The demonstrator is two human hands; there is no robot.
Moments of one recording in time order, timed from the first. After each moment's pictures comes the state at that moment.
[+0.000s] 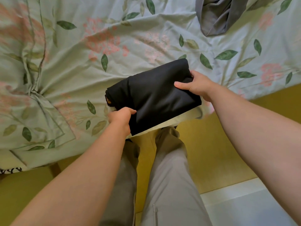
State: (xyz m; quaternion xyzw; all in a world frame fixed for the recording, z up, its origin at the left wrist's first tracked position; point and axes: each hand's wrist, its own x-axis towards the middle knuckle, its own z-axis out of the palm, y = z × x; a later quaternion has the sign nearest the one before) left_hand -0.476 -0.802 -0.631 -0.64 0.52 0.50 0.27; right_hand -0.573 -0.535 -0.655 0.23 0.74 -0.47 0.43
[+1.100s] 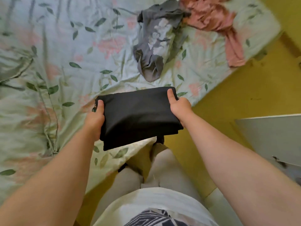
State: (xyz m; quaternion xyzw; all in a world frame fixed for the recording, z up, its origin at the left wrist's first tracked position) left_hand -0.579 -0.785 -0.392 -0.39 0.70 0.51 0.31; right_hand -0.517 -0.512 -0.397 0.45 0.71 -0.50 0.19
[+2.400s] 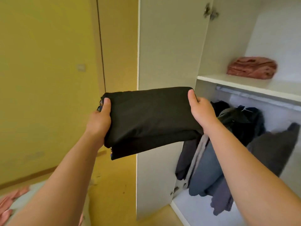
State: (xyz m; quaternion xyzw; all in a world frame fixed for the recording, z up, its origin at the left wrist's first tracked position) left_hand -0.452 -0.179 0.082 0.42 0.59 0.54 0.43; right_hand -0.161 -0.201 0.106 0.69 0.52 -0.12 -0.49
